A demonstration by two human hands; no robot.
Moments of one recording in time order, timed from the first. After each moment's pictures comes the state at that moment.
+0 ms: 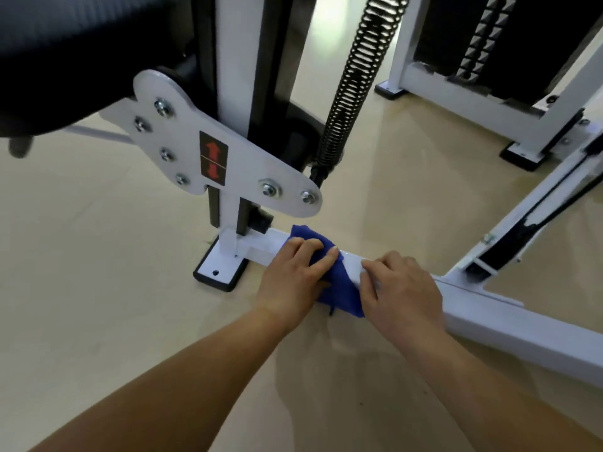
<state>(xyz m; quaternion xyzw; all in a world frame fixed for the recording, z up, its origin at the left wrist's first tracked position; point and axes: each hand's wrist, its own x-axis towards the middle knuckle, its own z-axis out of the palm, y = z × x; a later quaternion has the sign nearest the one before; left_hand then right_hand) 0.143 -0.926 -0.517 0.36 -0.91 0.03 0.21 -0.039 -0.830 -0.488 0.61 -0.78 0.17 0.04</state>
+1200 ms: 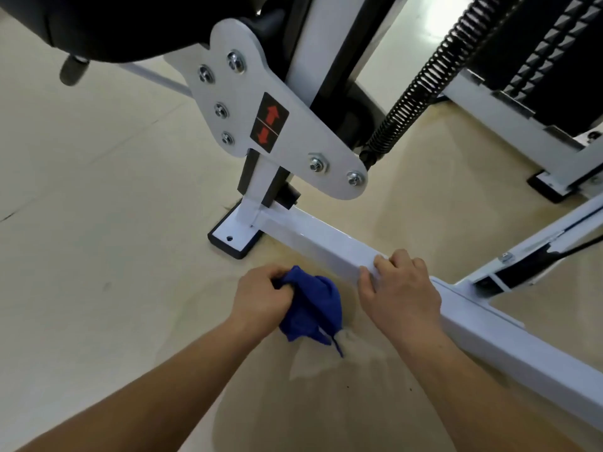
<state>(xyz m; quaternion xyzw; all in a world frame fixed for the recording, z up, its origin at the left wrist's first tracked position) 0.196 -0.860 -0.494 0.63 -0.57 -0.45 0.27 -0.023 -0.833 -0.476 0.61 -0.79 0.09 0.02</state>
